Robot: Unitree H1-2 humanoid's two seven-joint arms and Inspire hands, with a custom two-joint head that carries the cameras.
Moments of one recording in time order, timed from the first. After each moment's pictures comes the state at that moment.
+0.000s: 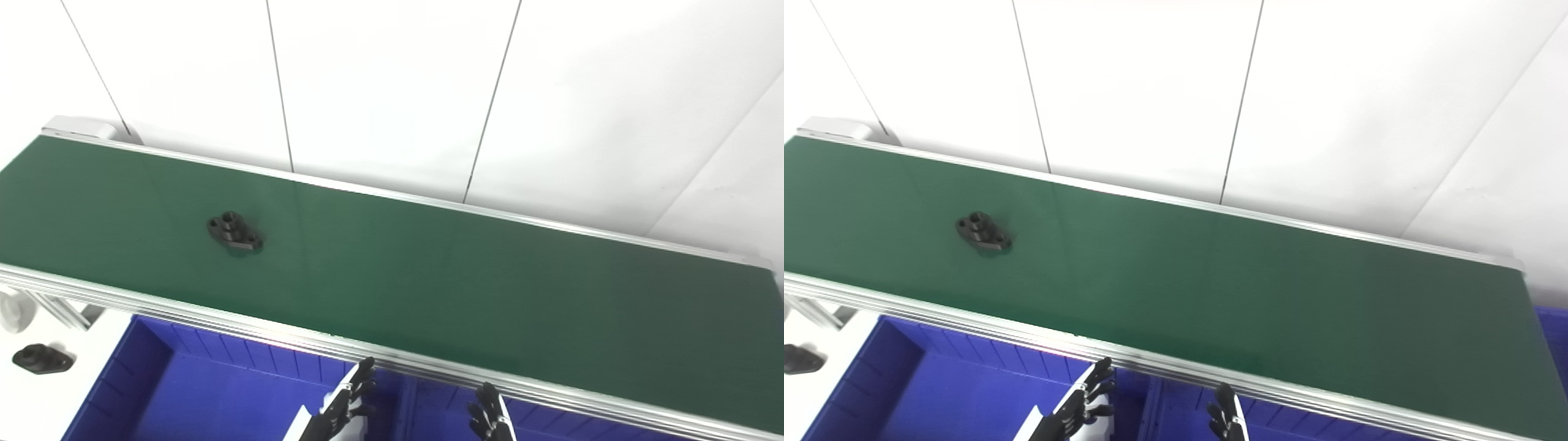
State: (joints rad) left arm 0.49 0.01 -0.34 0.03 0.25 -0.43 -0.04; right arm 0.56 0.02 0.36 0.01 -0.13 -0.43 -0.16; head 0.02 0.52
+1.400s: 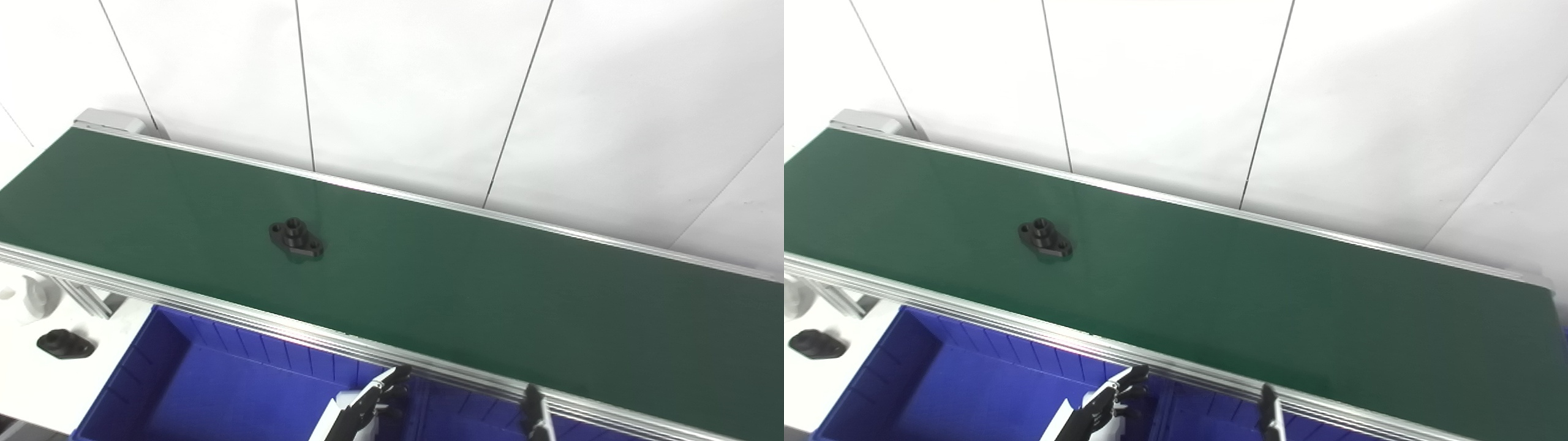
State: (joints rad) left arm 0.46 -0.01 -0.37 0.06 0.30 -0.43 0.01; right arm 0.60 0.03 0.29 -0.16 -0.21 -0.43 -0.14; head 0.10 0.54
